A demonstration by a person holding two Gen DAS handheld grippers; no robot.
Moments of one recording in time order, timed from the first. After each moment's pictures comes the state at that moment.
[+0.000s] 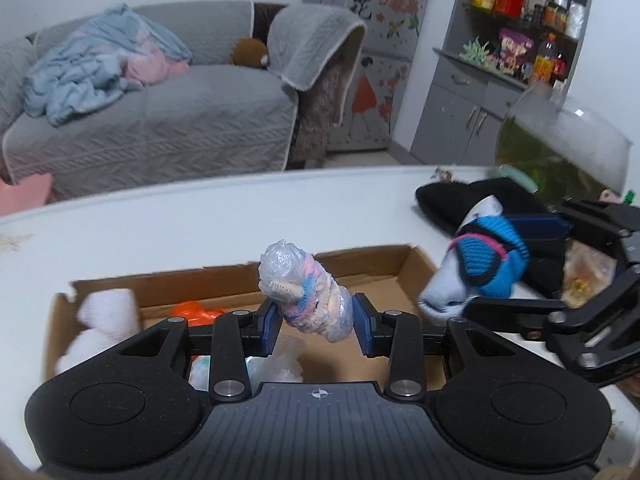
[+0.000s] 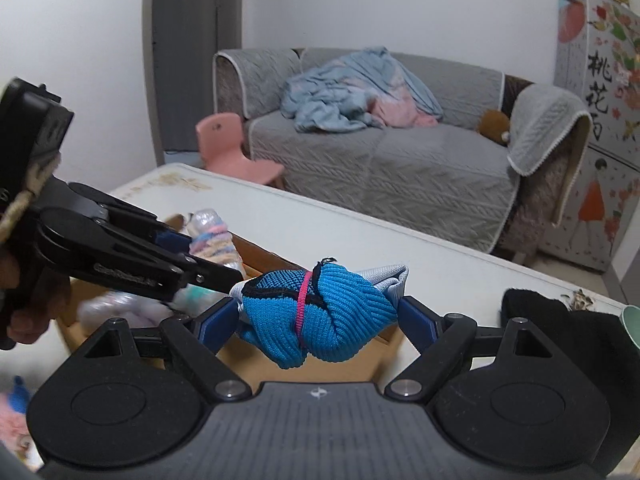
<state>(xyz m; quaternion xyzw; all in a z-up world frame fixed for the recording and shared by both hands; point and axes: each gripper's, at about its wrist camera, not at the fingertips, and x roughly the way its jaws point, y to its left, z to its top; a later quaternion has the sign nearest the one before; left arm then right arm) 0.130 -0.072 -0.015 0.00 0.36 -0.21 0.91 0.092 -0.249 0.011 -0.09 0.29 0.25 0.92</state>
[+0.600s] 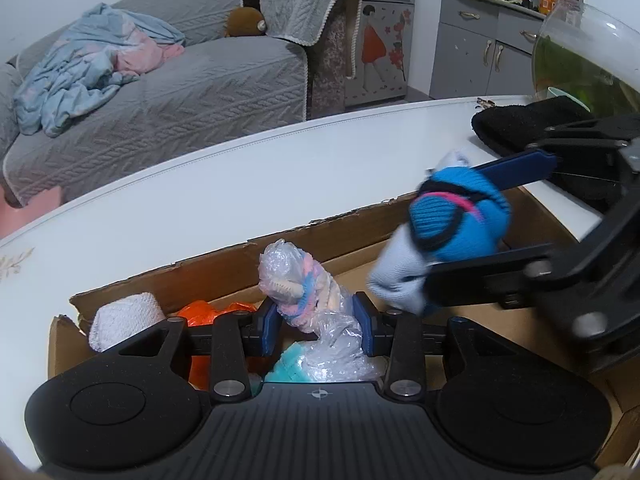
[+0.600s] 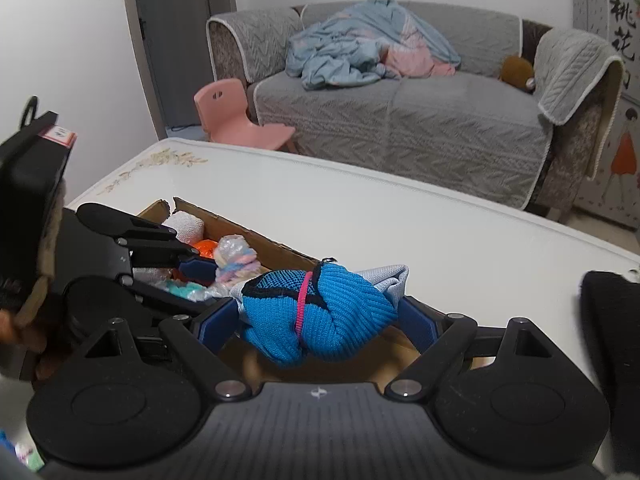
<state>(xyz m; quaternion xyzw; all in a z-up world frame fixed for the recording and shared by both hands) 0.167 -0.065 -0.060 0.11 0.39 -0.19 0.89 0.151 -0.201 -0.017 -0.06 0.36 0.27 0.89</state>
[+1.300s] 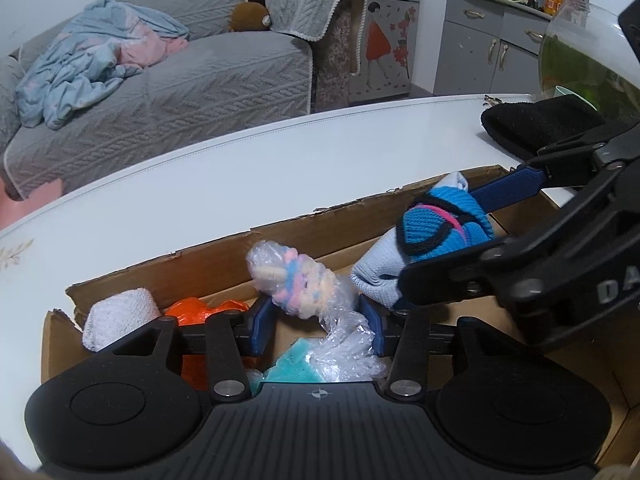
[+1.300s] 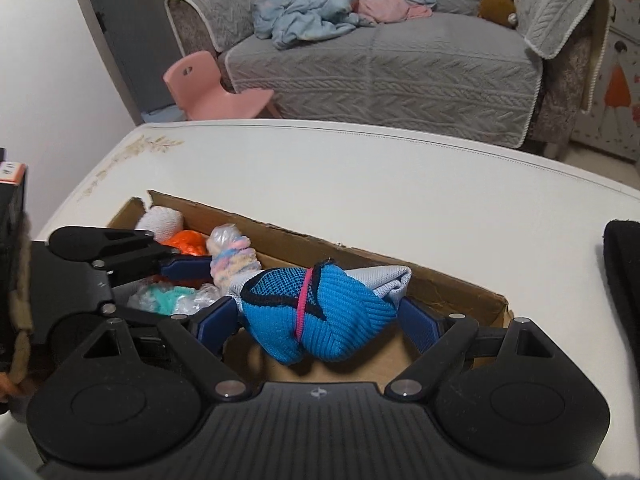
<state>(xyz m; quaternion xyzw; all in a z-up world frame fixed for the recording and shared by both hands) 0.170 -0.060 -0.064 0.10 0.40 -0.19 0.89 0.177 -0.196 -0.022 -0.01 0.44 0.23 0.86</state>
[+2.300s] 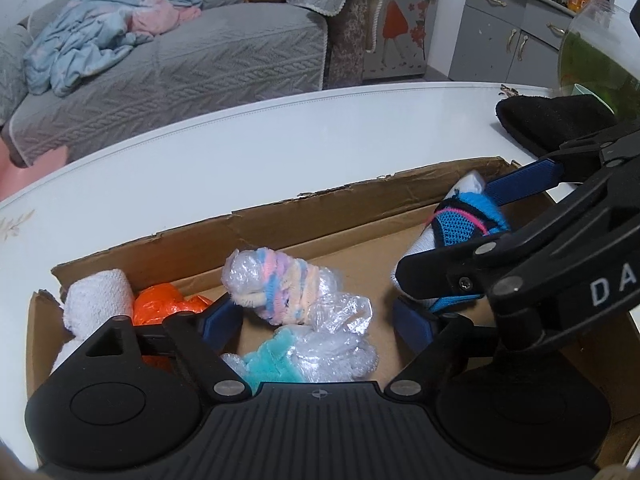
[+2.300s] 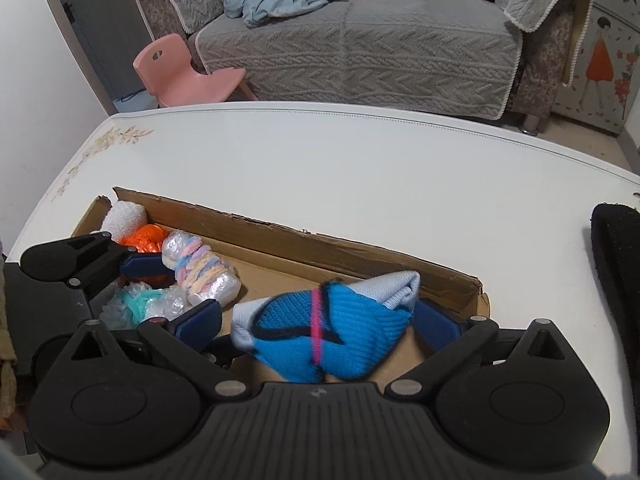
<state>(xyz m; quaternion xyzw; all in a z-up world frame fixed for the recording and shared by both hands) 0.176 -0.063 -0.064 0.08 0.44 -0.17 0.88 0.191 -0.195 -0.025 -0.01 0.48 0.20 0.85</state>
